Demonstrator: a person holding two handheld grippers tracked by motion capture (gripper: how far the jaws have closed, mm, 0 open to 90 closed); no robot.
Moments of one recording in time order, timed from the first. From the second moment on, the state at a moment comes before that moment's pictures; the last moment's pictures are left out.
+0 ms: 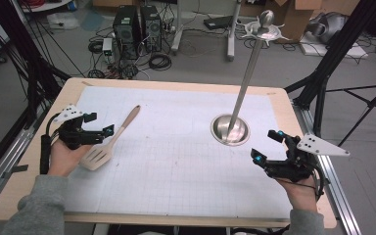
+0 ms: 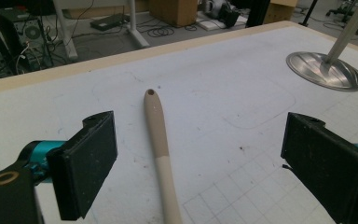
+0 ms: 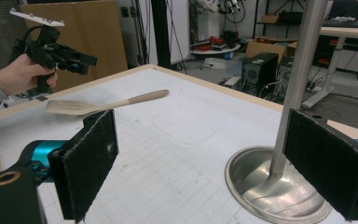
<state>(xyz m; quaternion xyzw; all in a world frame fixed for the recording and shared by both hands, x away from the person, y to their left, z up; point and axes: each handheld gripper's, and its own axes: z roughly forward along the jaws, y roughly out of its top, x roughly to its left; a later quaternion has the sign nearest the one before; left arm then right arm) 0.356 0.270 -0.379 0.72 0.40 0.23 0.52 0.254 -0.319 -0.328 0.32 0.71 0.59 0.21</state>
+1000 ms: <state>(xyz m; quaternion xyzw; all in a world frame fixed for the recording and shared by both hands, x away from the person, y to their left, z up) 0.376 0.258 -0.396 0.73 0.44 0.21 0.47 0.249 -0.325 -0.330 0.32 0.71 0.59 0.21</state>
